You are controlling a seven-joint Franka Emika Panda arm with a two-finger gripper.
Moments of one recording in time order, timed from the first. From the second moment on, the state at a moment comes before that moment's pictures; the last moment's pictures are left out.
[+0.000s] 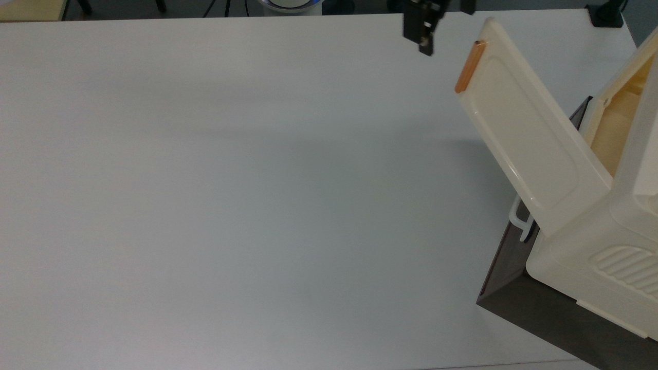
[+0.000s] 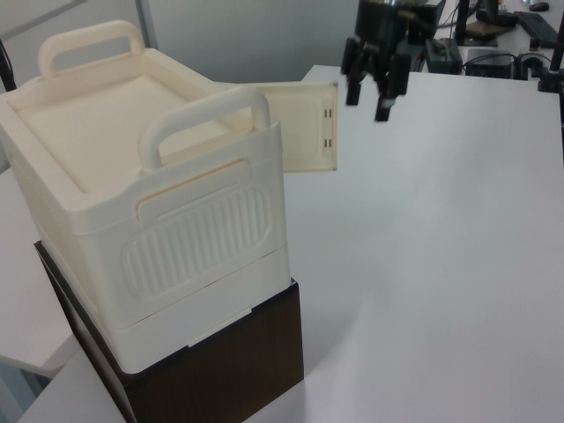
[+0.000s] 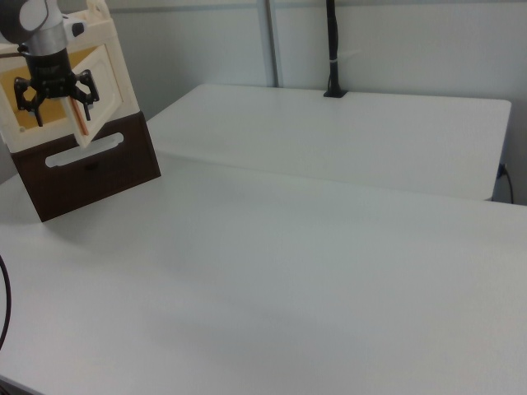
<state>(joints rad) 0.56 0.15 -0.21 -1.42 0.21 1.70 -0.49</state>
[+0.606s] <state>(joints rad) 0.37 0.03 -0.22 -1.42 0.09 1.42 -0.47</state>
